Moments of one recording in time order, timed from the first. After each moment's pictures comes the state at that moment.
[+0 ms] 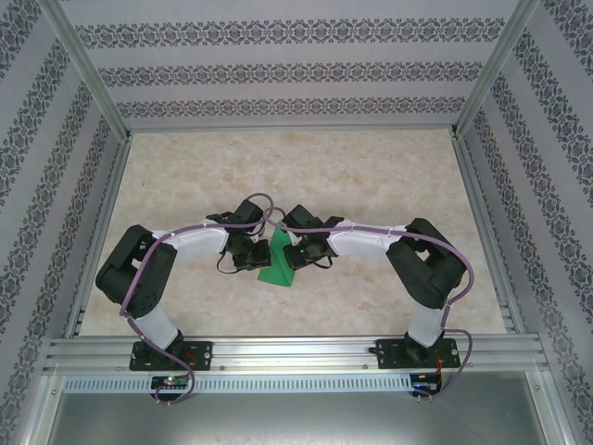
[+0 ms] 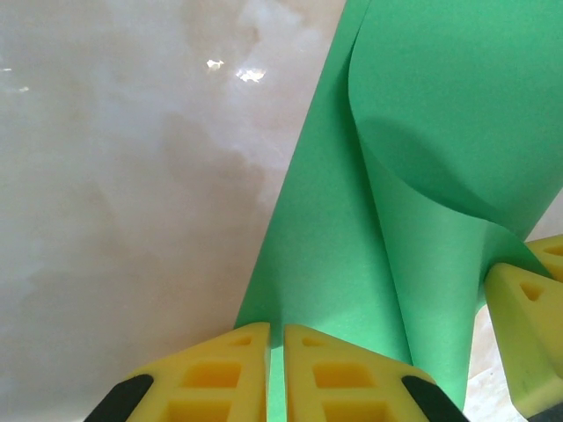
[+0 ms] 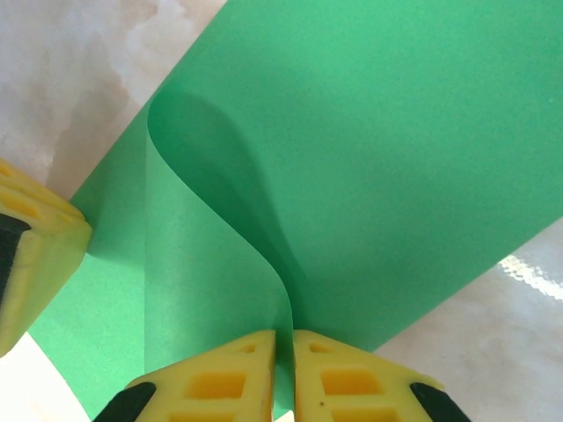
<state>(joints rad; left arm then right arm) -0.56 1.69 0.90 -0.50 0.34 -0.71 0.82 1.82 1.07 -0.42 -0.13 0.34</state>
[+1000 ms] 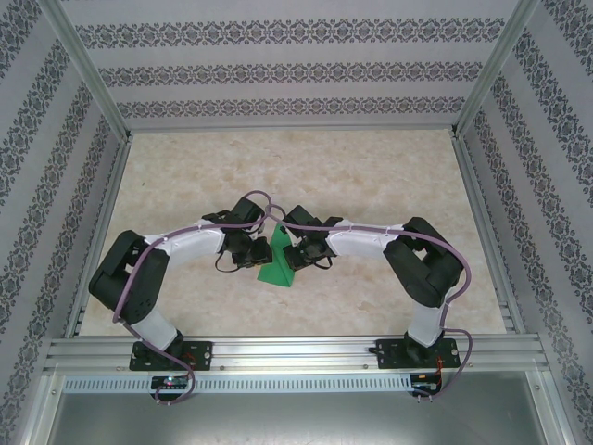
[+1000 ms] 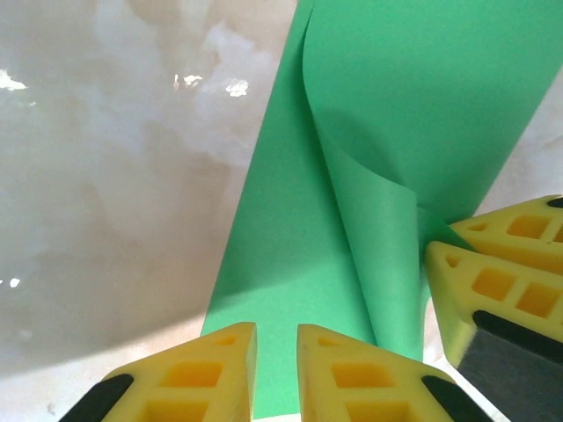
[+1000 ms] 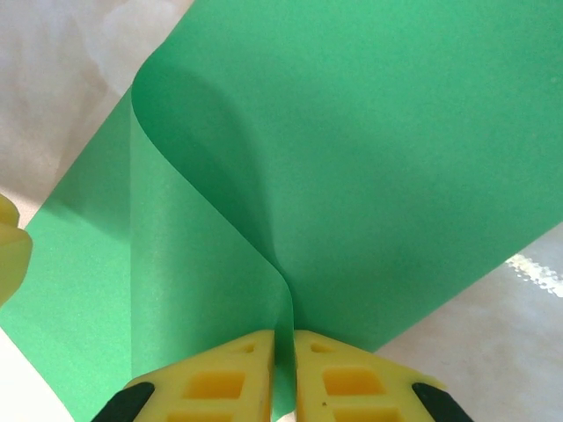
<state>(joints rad) -0.56 1.63 0.90 -0.50 0.34 -0.71 0.82 1.84 1.07 -0.42 -0.13 0.34</state>
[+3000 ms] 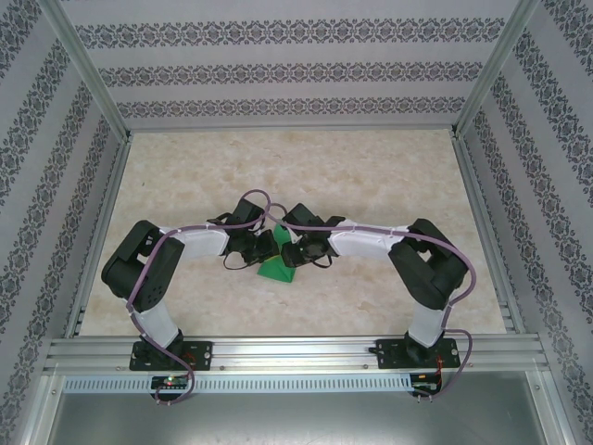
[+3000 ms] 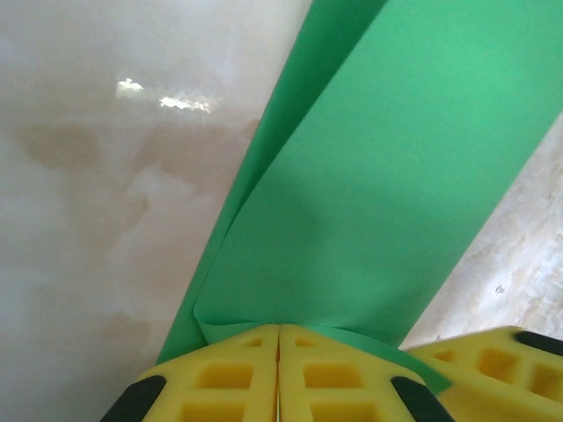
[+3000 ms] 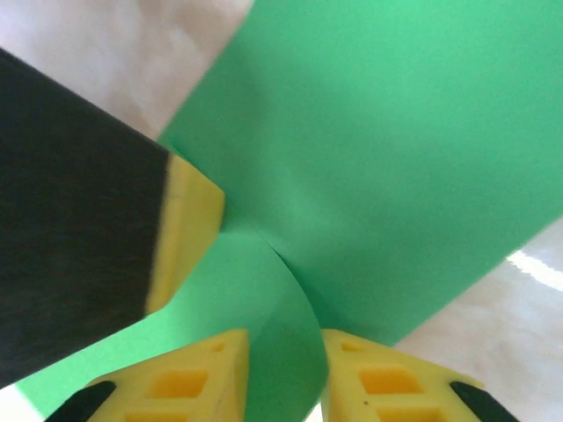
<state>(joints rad) -0.54 1.74 0.85 -0.18 0.41 -0.92 0.81 1.78 1.06 -0.39 -0.14 0.40</state>
